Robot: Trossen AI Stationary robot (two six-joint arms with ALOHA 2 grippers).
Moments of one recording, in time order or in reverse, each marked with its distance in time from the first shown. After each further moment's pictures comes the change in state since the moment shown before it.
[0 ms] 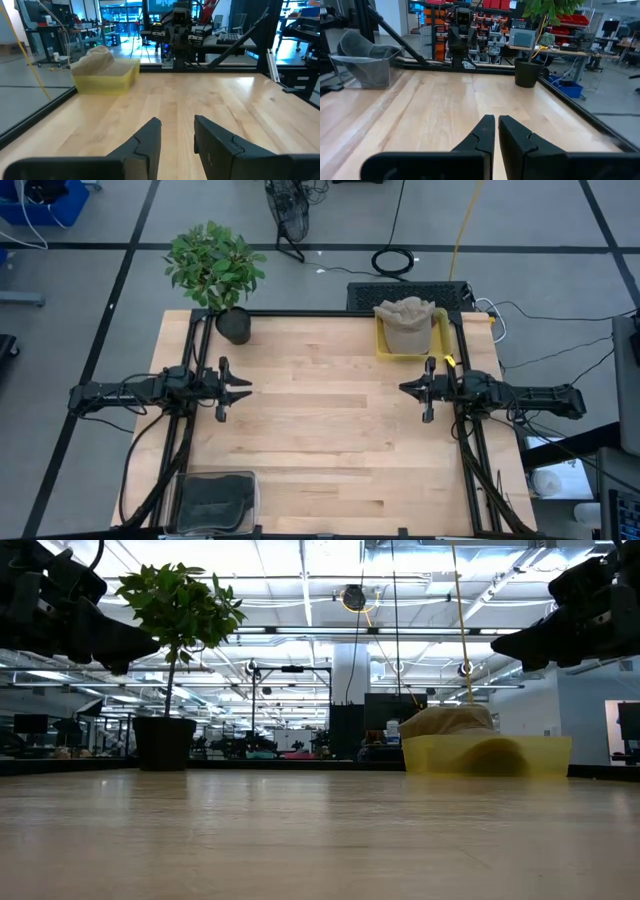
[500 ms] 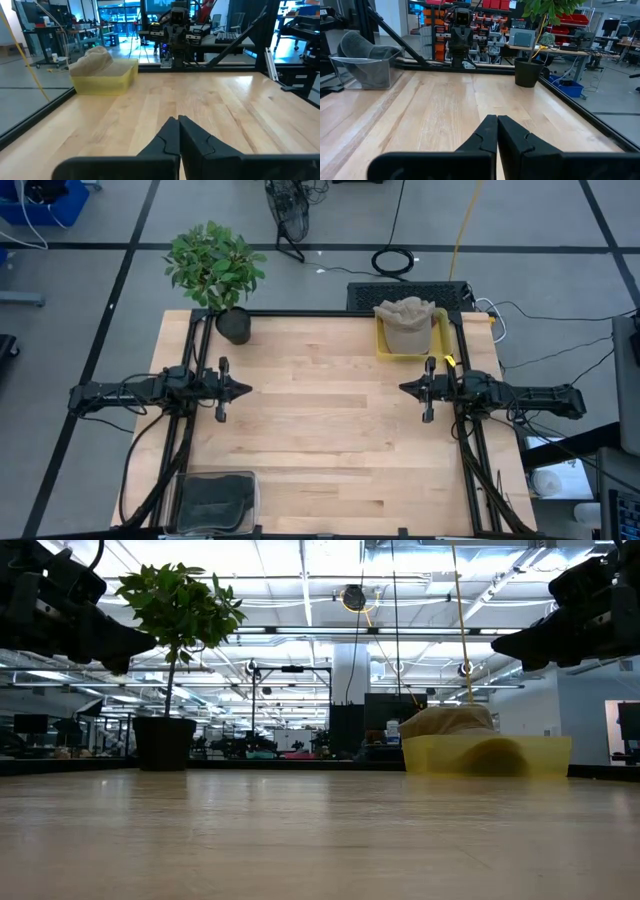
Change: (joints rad) left arm 0.000 0.000 0.000 -0.001 0.007 0.010; right arm 0.000 0.000 0.000 0.001 0.000 -0.004
